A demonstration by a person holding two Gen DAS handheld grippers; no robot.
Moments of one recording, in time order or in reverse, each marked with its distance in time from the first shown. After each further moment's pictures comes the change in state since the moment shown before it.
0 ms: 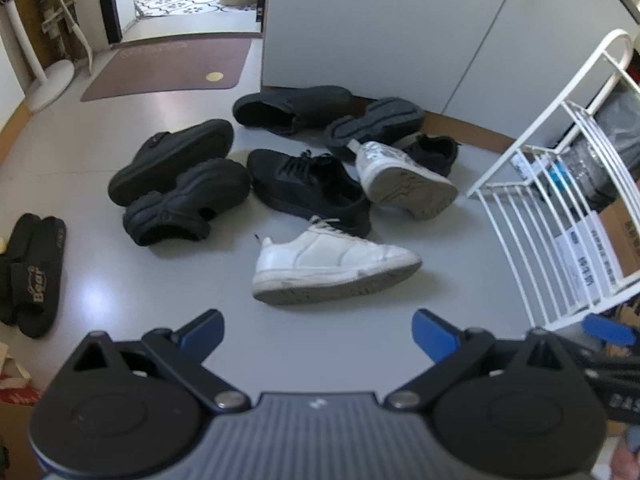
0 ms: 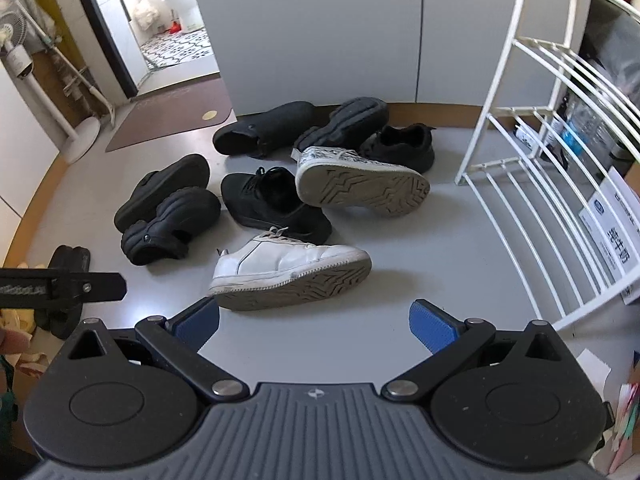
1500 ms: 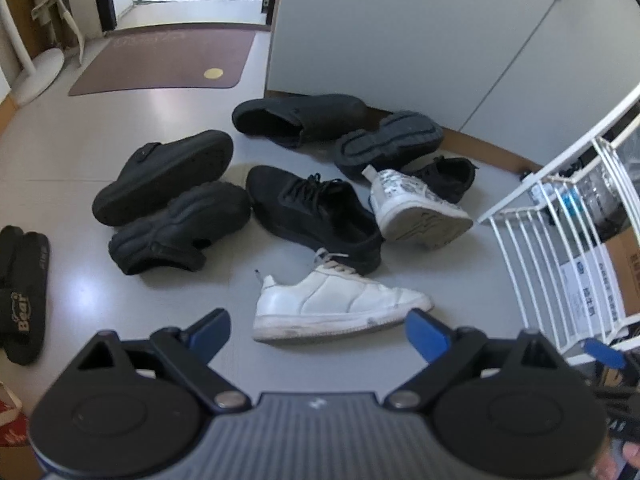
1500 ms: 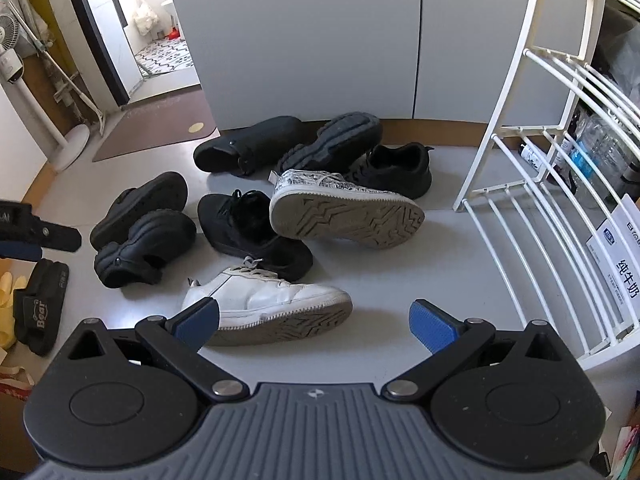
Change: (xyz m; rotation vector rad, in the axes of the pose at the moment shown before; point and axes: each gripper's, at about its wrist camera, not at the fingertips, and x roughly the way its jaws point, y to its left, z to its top) left arm 0.039 0.038 0.065 -0.018 0.039 -0.047; right arm 0.047 -0.045 0.034 -0.021 -0.034 -0.007
